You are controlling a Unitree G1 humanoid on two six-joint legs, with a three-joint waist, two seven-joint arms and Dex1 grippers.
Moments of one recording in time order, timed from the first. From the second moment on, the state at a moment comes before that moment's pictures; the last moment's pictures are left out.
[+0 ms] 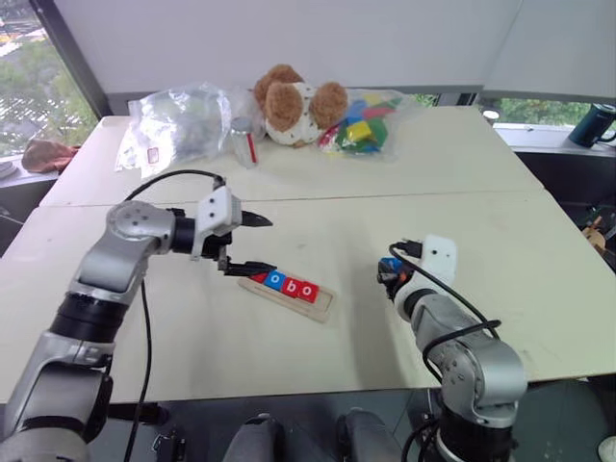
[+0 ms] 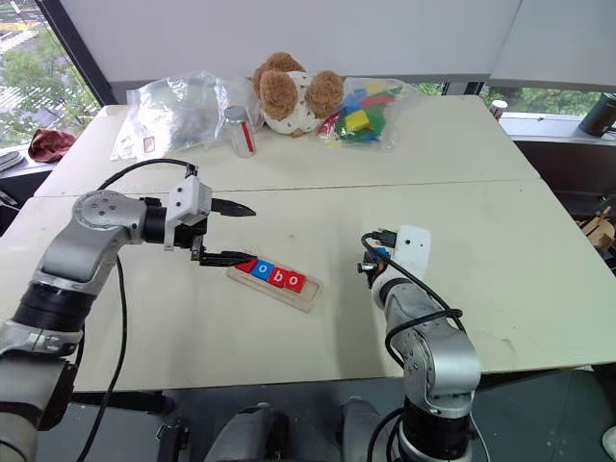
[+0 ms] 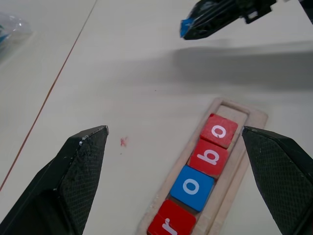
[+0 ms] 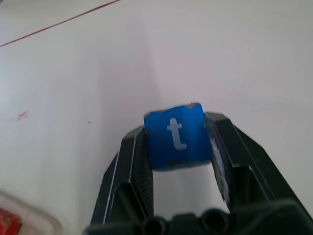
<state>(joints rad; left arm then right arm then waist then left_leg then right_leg) -0.70 0.71 -0.16 0.16 -0.28 0.23 -1.30 -0.19 0.04 -0.08 -0.71 0.12 1.29 -0.12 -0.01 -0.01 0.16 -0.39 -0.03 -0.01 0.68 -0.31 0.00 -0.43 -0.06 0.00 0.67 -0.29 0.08</state>
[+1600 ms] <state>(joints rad) -0.61 0.90 -0.13 0.04 -0.34 0.33 -1.49 -0.18 -0.64 0.00 0.02 0.26 0.29 0.94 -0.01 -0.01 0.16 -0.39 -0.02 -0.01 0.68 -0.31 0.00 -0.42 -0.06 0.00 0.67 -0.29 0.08</state>
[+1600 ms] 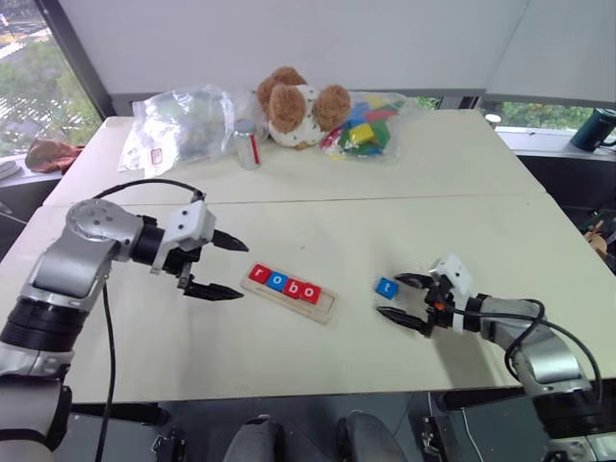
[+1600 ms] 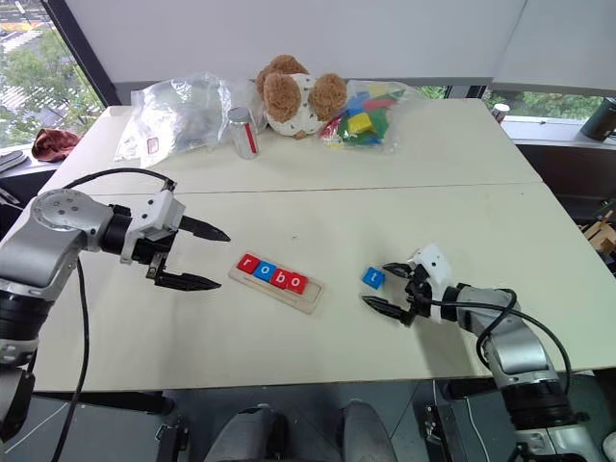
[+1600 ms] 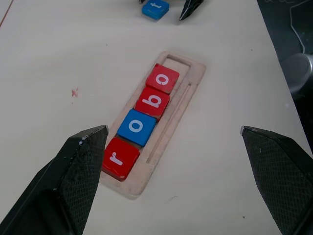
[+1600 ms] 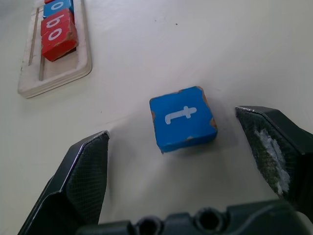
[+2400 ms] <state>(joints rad) -0.56 0.89 -0.14 0.07 -0.29 0.27 -1.46 -0.36 -0.68 0.32 -0.34 0.21 0.66 0.94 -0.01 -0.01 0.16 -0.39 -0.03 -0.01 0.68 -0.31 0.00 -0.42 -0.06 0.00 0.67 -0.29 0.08</state>
